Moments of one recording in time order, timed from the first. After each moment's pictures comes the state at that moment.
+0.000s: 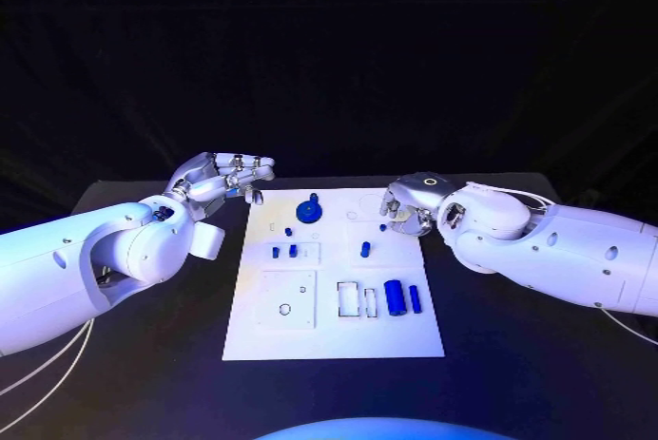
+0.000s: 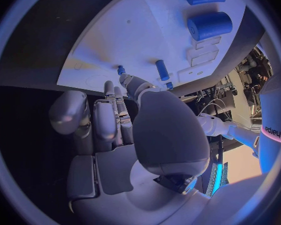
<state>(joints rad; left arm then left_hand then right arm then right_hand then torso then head) 1.17 -0.97 0.02 1.58 -0.11 -0.23 0.34 1.36 -0.14 0.39 0.04 0.06 1.09 0.16 0.09 0.09 1.20 0.09 0.16 0.13 1.26 0.01 0.88 0.43 0.17 1.07 0.10 0.82 0.59 1.25 -0.75 -0.13 1.44 -1.73 -0.26 -0.20 1.37 -0.16 0.41 0.05 0.25 1.10 0.14 0.07 0.15 1.18 0.08 0.07 0.16 1.46 -0.02 1.19 1.23 0.10 1.47 0.06 1.06 1.00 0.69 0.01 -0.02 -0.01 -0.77</state>
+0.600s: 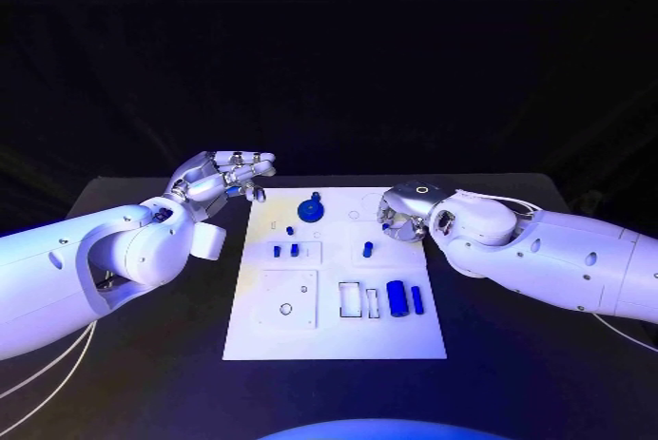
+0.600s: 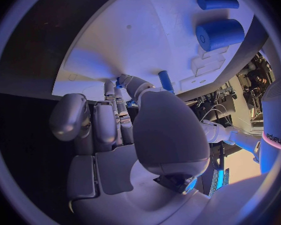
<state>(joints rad) 1.17 -0.99 0.02 1.61 -0.04 -0.22 0.39 1.36 -0.14 0.38 0.03 0.06 1.09 0.16 0.09 0.09 1.19 0.09 0.16 0.13 1.25 0.01 0.88 0.43 0.17 1.07 0.10 0.80 0.58 1.23 -0.70 -0.13 1.39 -1.76 -0.24 -0.20 1.37 -0.16 0.42 0.05 0.25 1.10 0.14 0.07 0.16 1.18 0.08 0.07 0.16 1.46 -0.02 1.23 1.26 0.10 1.46 0.06 1.10 1.05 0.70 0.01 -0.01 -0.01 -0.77</state>
